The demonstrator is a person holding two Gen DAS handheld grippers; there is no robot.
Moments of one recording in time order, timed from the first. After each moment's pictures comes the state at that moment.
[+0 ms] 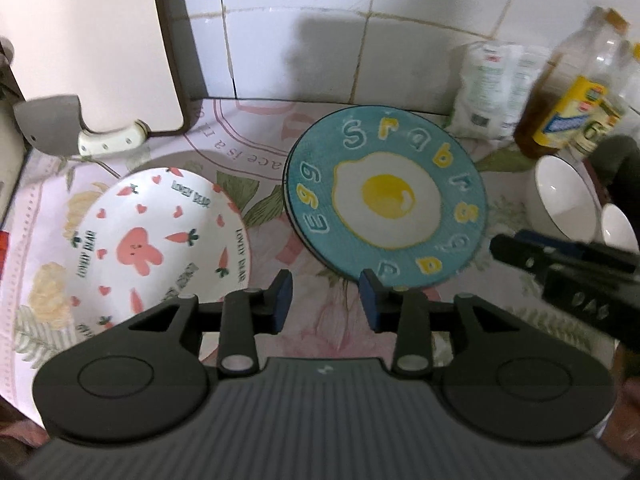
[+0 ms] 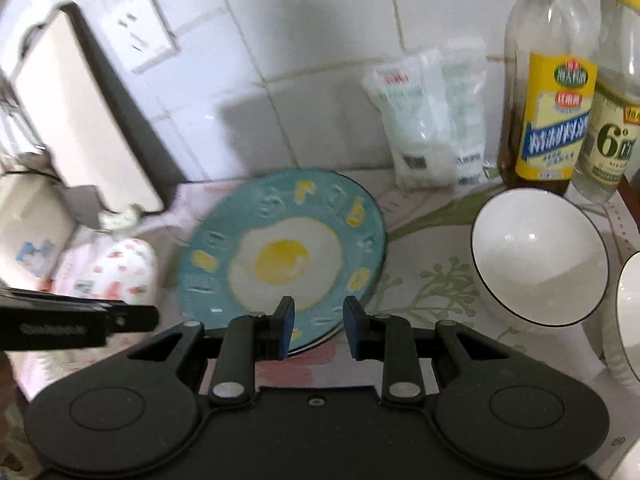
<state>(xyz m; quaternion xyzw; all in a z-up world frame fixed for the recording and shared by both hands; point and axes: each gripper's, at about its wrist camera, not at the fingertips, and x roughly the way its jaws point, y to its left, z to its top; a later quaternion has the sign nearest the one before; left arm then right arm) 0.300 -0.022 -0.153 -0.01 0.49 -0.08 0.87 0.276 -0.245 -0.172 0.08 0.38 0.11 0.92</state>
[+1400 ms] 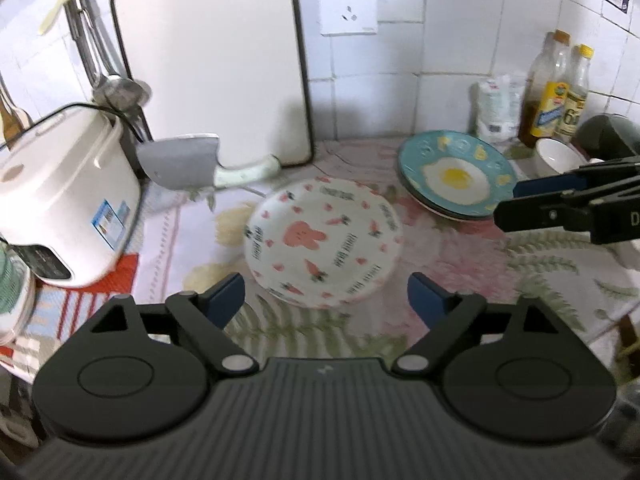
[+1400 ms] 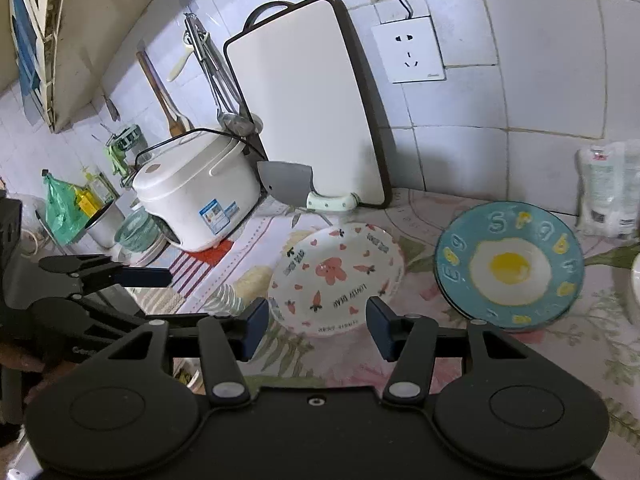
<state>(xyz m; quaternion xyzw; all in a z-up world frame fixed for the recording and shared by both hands) 0.165 0.141 -0.113 0.06 0.36 -0.08 0.93 0.183 -0.108 -0.127 0.04 0.33 0.28 0.90</state>
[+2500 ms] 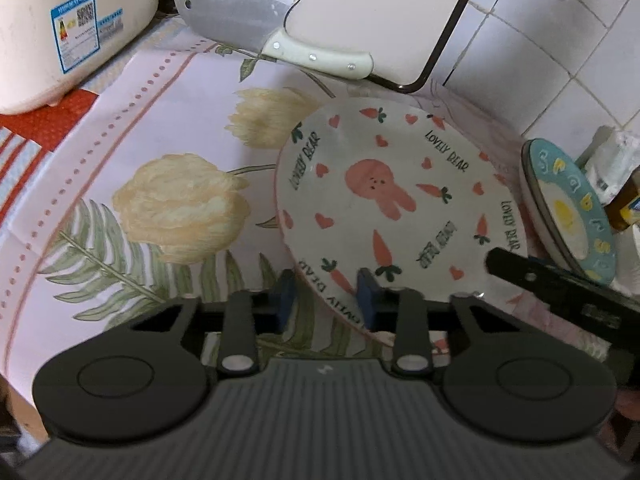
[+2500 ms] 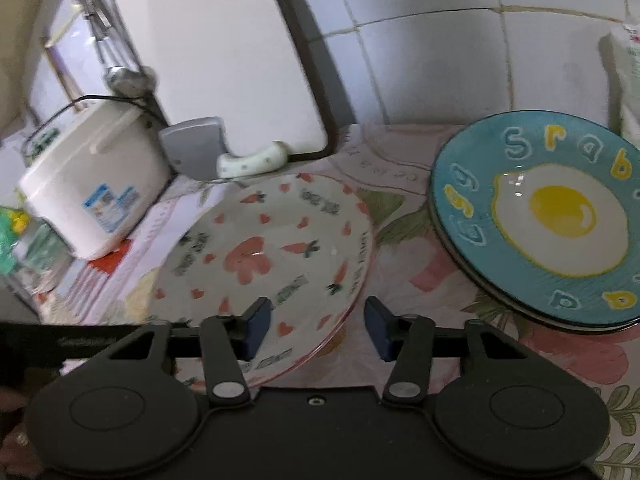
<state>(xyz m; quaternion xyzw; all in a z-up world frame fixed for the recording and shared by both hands) 0.273 0.198 -0.263 -0.17 0.44 -0.02 0.88 0.291 -0.064 -0.265 0.07 0.36 0.19 0.91</state>
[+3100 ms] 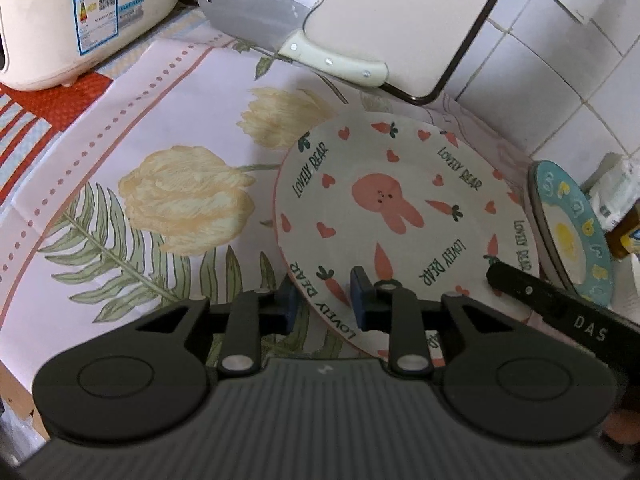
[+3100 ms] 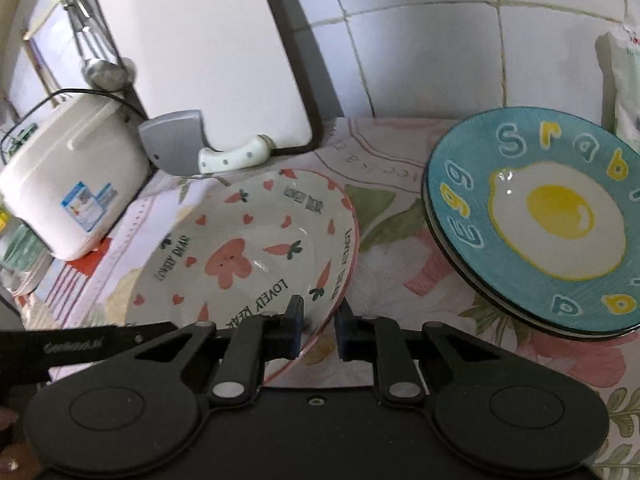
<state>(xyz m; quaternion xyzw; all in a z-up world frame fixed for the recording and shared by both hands) 0.270 0.201 -0.259 -0.20 0.43 0.00 0.88 0.295 -0.056 -0.258 0.06 0.38 0.19 0.91</state>
